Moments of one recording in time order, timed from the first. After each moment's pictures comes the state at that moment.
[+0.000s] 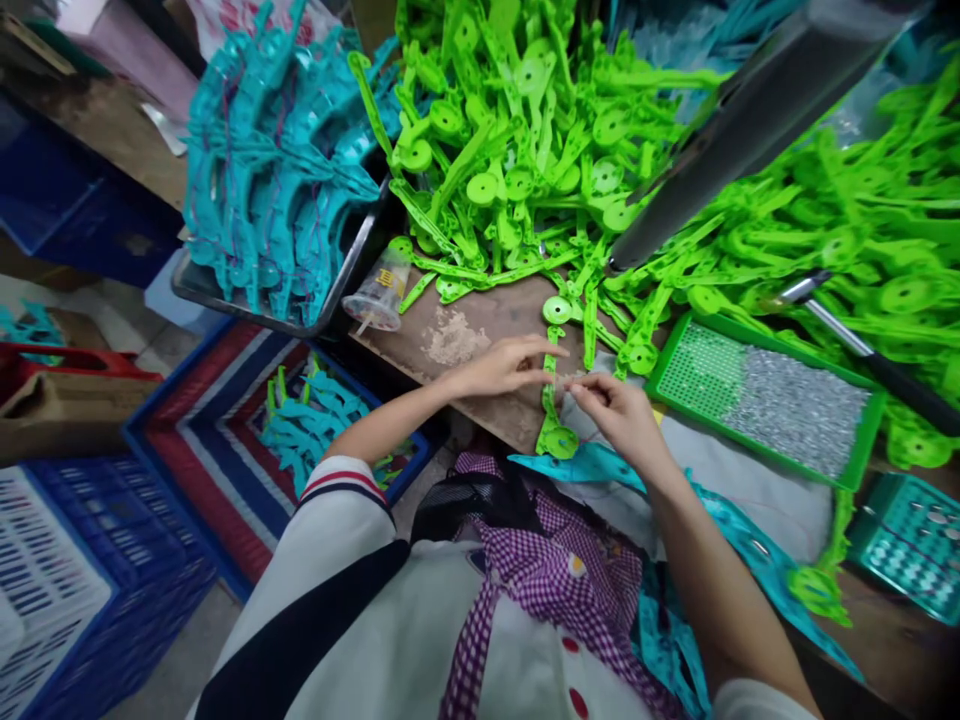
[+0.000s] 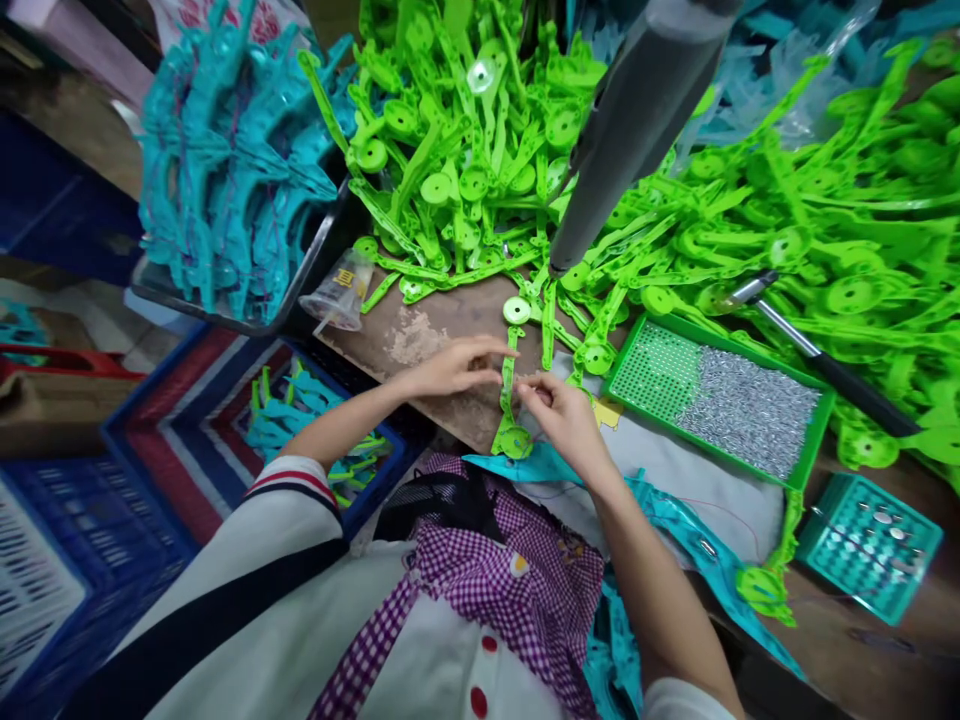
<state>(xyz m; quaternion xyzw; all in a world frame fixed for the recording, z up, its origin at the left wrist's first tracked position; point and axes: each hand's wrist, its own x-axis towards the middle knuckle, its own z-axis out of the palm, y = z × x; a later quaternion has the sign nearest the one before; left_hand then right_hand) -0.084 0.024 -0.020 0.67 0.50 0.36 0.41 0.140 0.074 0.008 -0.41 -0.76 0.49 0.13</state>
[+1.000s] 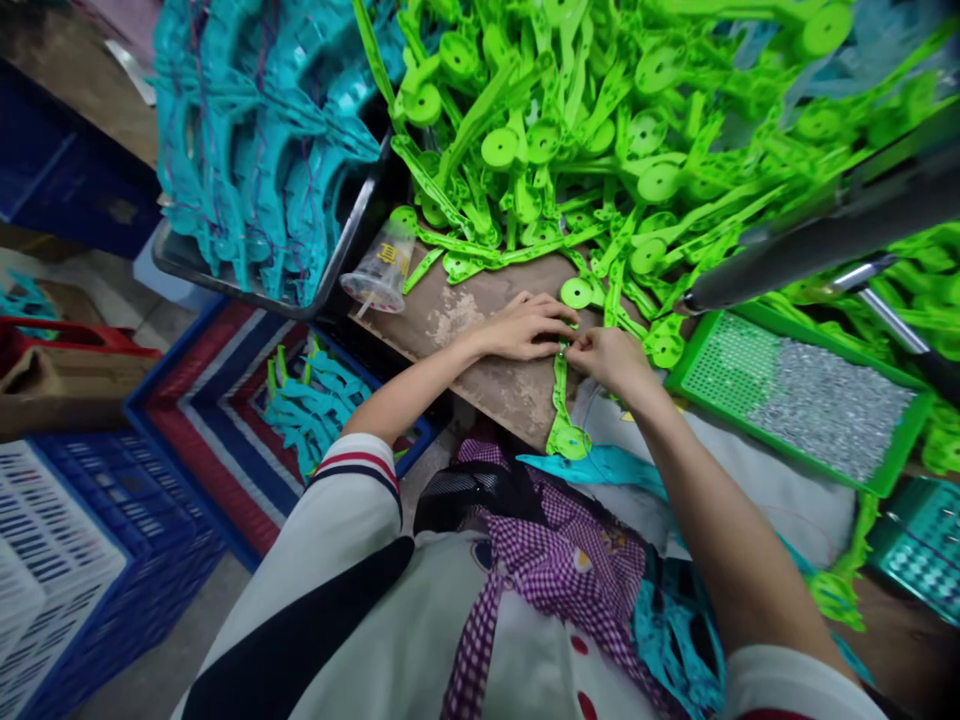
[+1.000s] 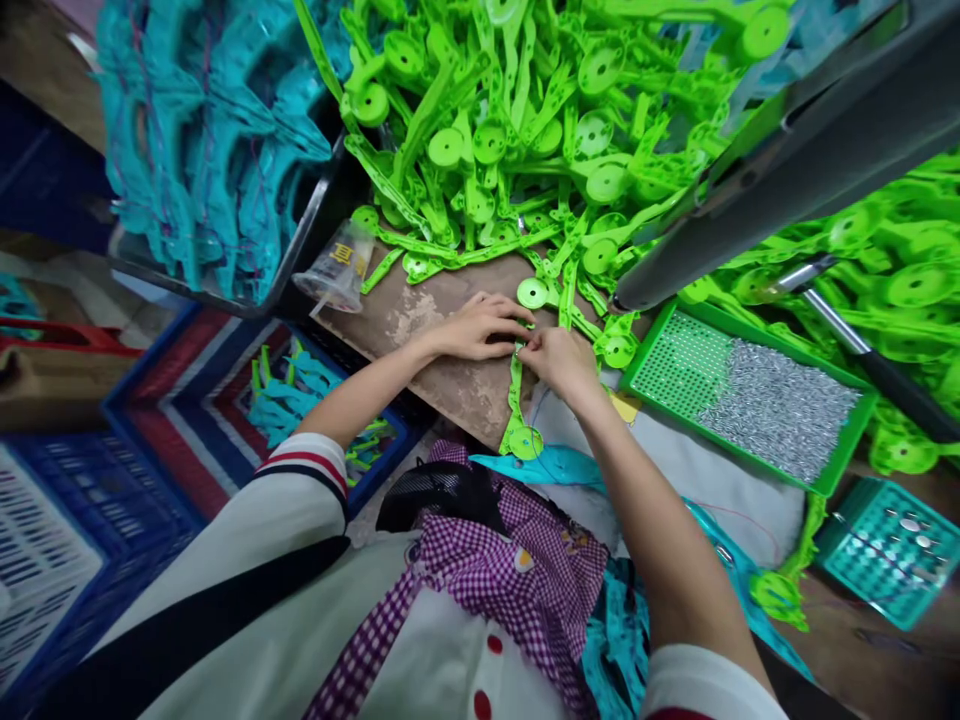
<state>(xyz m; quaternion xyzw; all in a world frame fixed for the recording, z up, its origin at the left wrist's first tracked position) -0.108 0.061 -0.047 0.80 0.50 0.20 0.26 0.083 0.121 -0.008 -0.47 -0.84 0.26 -0.08</state>
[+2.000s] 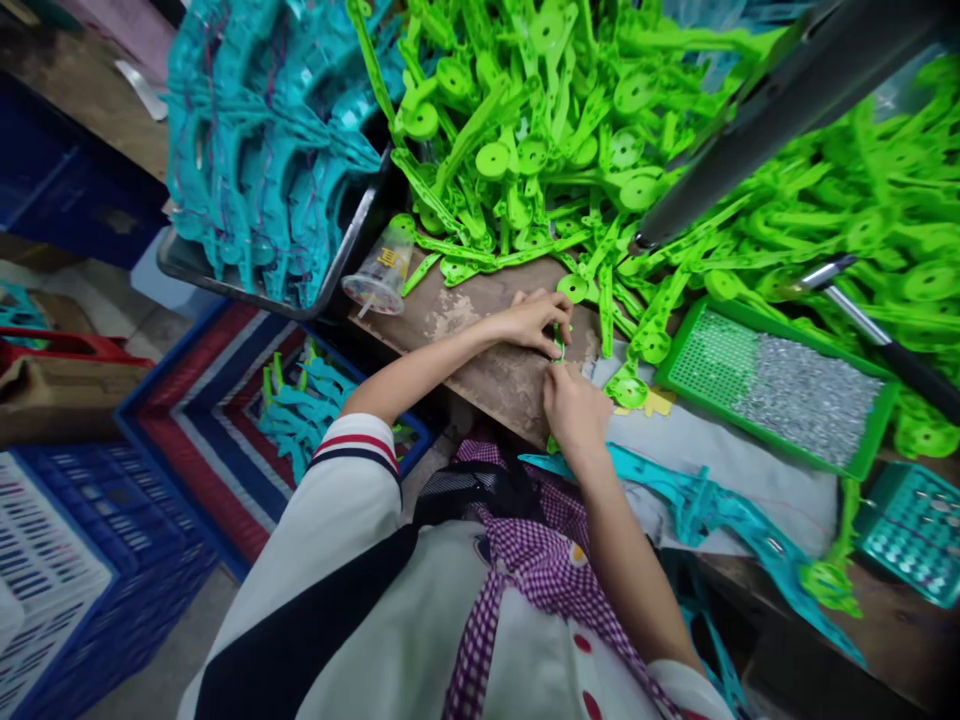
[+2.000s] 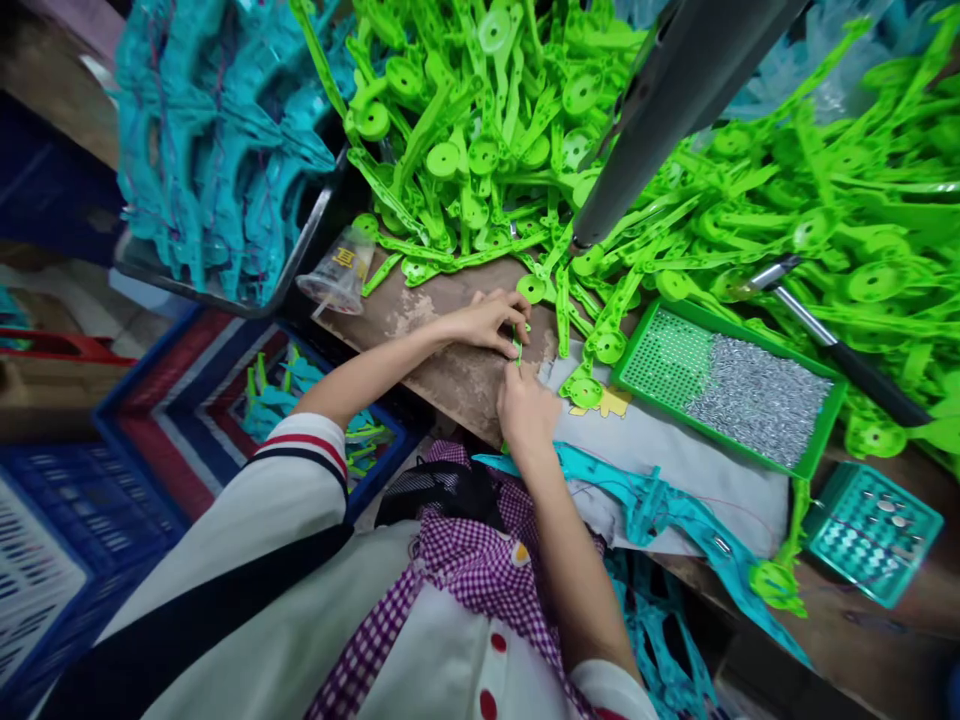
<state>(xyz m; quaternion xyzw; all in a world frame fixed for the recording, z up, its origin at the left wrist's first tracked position) -0.095 0.083 -0.027 0.73 0.56 0.14 0.36 0.088 0.019 -0.005 -0.50 -0.85 0.14 -0.05</state>
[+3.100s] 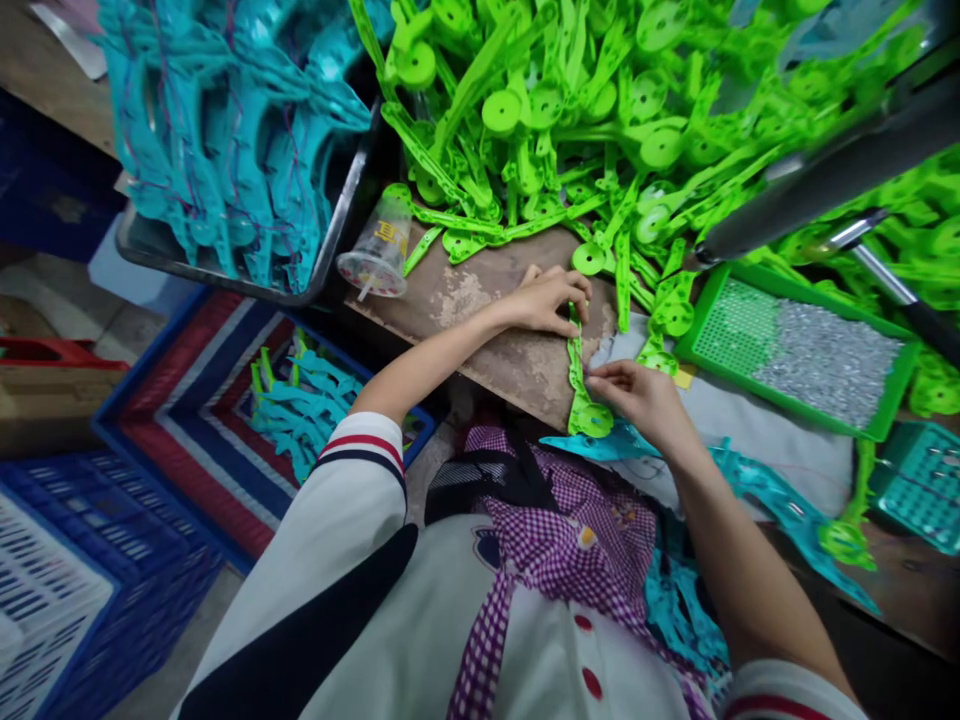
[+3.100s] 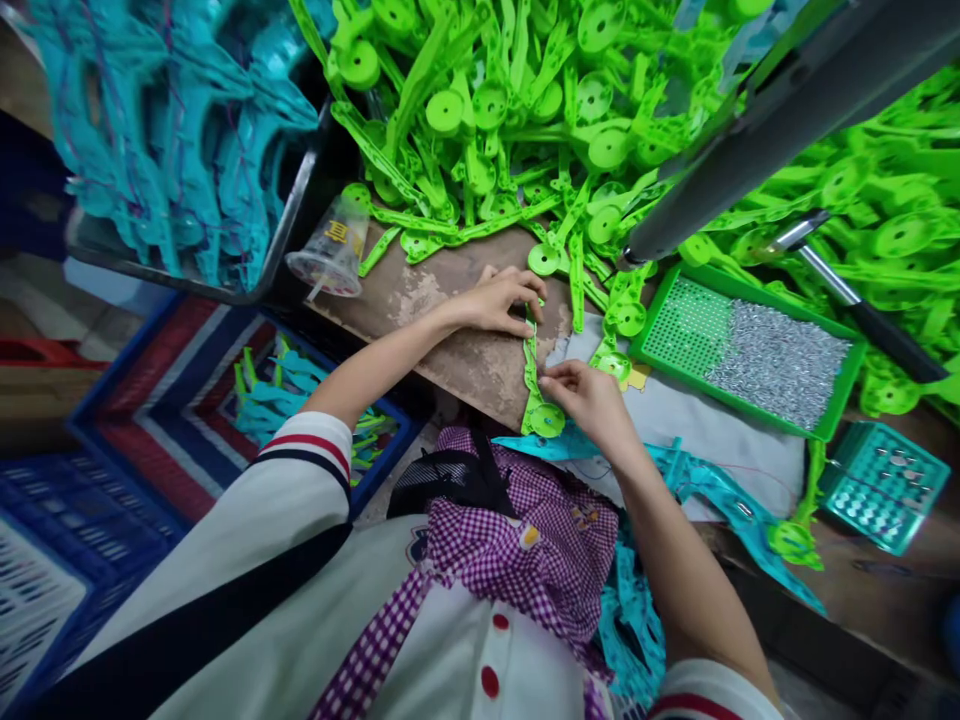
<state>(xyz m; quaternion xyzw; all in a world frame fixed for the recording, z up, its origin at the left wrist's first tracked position) -0.096 0.079 -0.043 0.75 0.52 0.20 0.35 0.160 0.051 -0.014 -0.49 -0.70 0.52 0.08</state>
